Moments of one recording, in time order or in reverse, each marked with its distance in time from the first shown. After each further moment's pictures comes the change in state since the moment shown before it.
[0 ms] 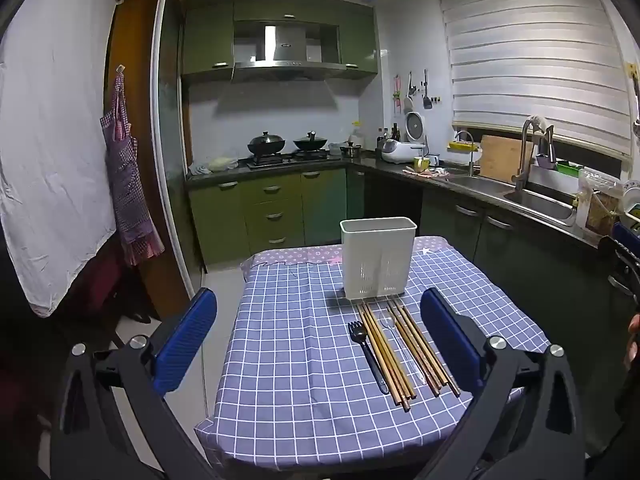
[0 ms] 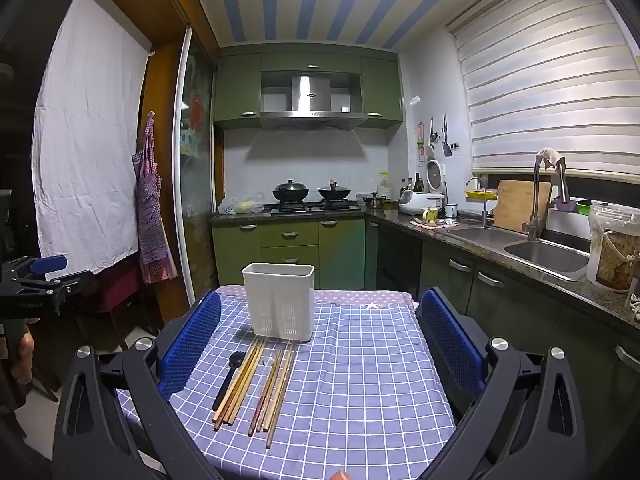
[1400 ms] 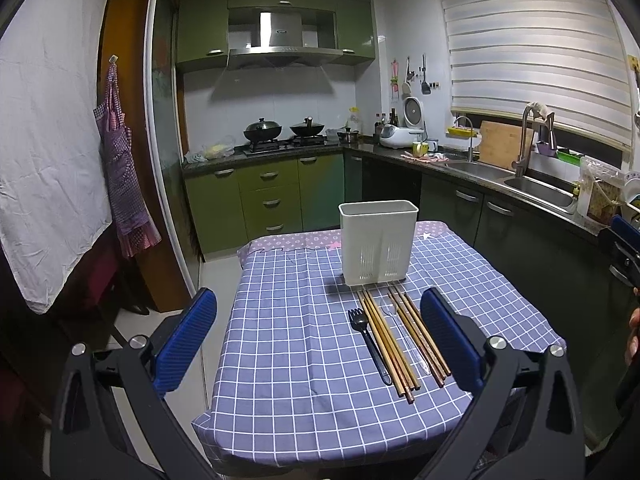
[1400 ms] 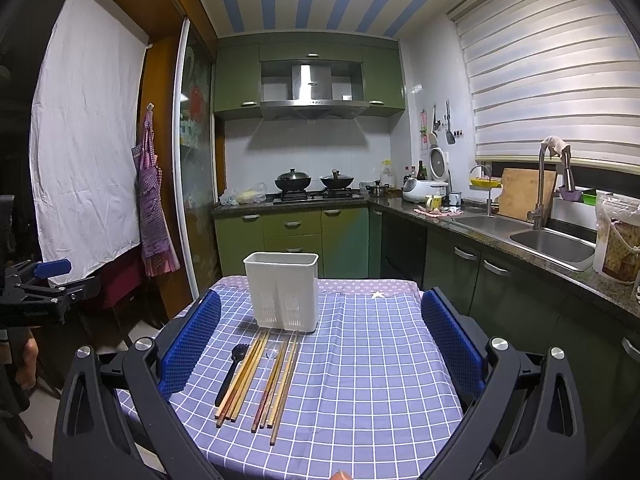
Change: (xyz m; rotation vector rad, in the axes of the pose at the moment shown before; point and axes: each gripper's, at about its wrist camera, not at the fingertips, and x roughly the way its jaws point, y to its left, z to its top) left arm 0.020 -0.004 -0.009 0.013 0.051 -0.005; right arm 0.014 0.008 -0.005 0.020 0.051 0.013
